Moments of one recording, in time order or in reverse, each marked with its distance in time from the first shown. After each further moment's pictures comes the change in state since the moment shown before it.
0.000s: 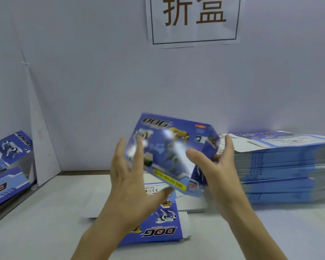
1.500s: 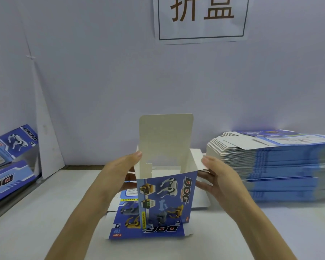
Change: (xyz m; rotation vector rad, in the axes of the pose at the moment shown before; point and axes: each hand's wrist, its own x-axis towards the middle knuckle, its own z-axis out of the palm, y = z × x) left_hand 0.018 -0.037 -0.024 -0.683 -0.168 -0.631; right_hand 0.019 0.037 -0.025 0.112 -0.094 0.318
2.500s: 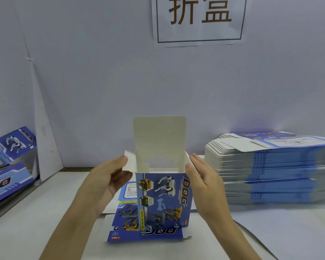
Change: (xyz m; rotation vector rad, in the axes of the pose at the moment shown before) left_hand 0.007 -0.006 -0.011 -0.589 0.149 -0.152; right_hand -0.013 0.023 0.031 -0.631 0.169 -0.401
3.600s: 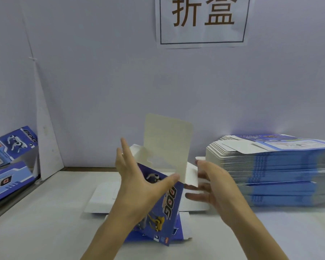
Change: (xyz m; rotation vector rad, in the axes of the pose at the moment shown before) left_hand -0.031 -0.032 0.042 0.679 -0.087 0.463; right_hand 0.012 -0.016 -0.025 0.491 -0.151 0.461
